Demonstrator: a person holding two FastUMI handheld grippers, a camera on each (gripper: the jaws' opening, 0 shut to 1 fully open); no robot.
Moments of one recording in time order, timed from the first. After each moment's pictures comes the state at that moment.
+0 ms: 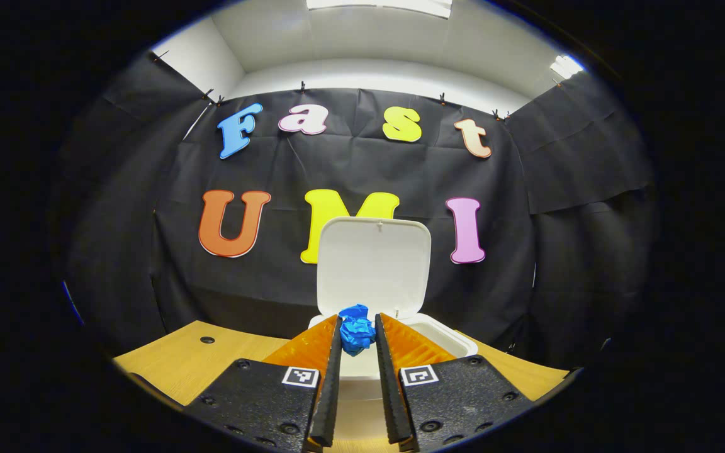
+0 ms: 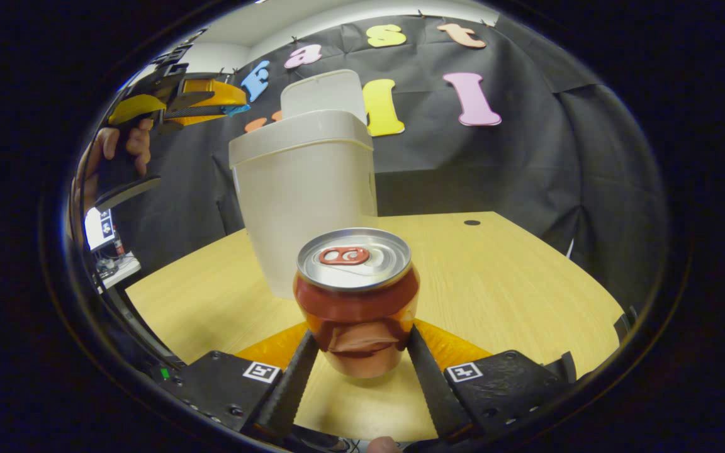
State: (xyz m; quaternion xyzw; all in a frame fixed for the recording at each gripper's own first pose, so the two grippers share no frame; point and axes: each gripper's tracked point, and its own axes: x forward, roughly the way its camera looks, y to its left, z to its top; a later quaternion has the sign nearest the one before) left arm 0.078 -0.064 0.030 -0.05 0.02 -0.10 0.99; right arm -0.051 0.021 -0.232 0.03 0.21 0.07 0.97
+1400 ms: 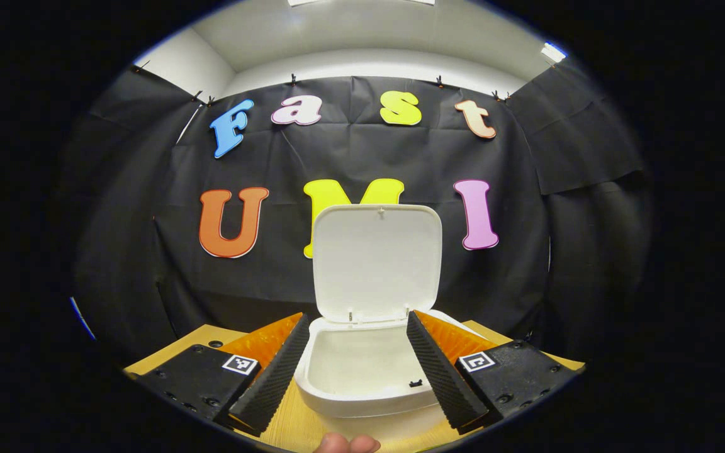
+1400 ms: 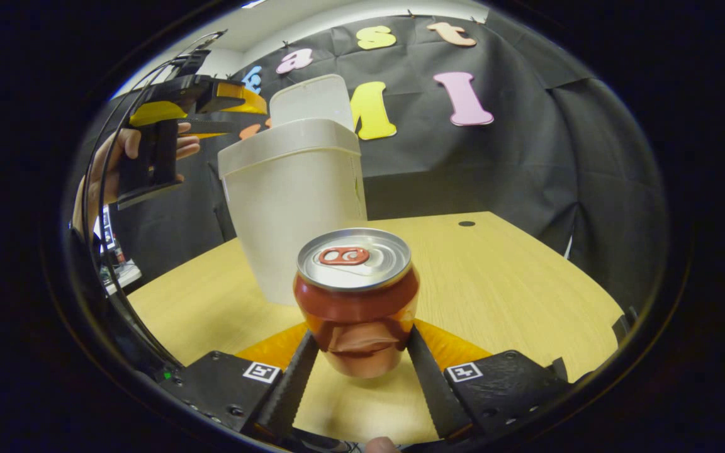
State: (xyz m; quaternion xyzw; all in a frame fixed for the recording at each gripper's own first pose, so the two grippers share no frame) left arm 0.100 -0.065 0.024 -0.01 0.04 -0.08 1.00; right arm -0.046 0.017 -0.226 0.03 0.20 0.07 0.98
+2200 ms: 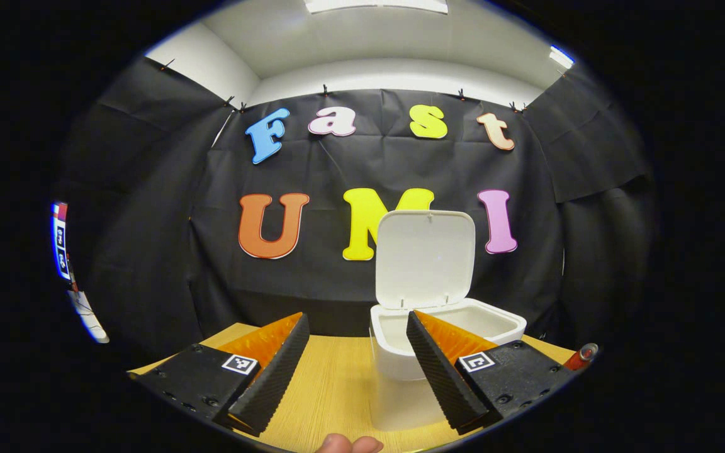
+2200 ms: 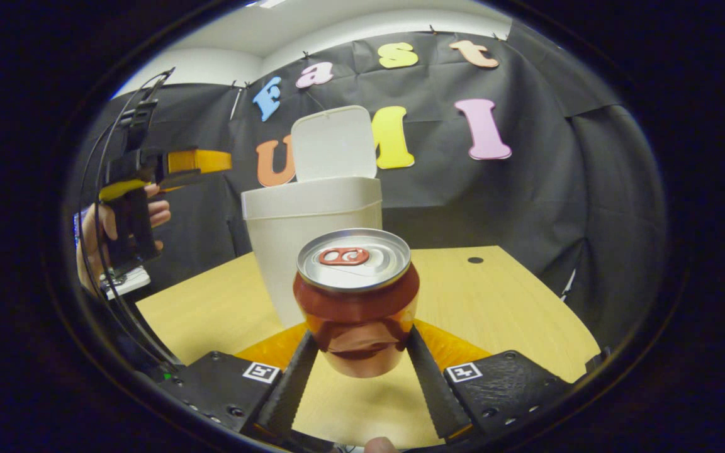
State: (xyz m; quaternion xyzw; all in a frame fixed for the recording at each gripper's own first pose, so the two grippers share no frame) left arm 0.045 0.023 0.010 -0.02 0.02 -0.03 1.00; right arm -0.036 0.042 -0.137 0.01 0.16 0.11 0.98
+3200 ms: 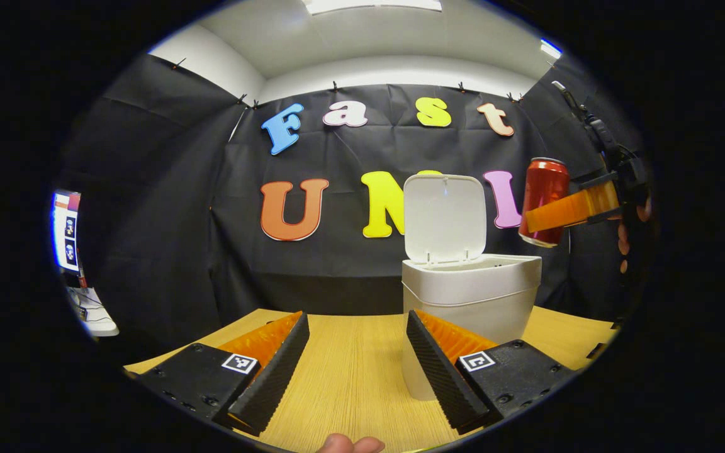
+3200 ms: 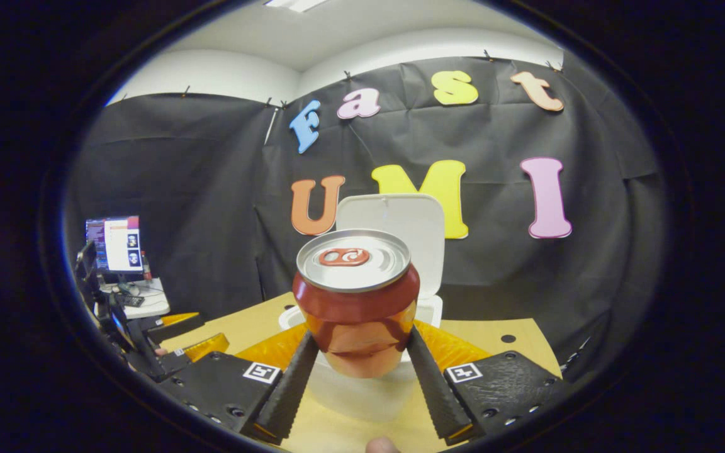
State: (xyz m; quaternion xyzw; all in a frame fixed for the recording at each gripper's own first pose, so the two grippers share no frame) left arm -0.008 0.065 -0.058 0.00 0.03 -0.02 1.00; right arm 0.069 0.136 0.027 -0.02 0.10 0.17 0.98
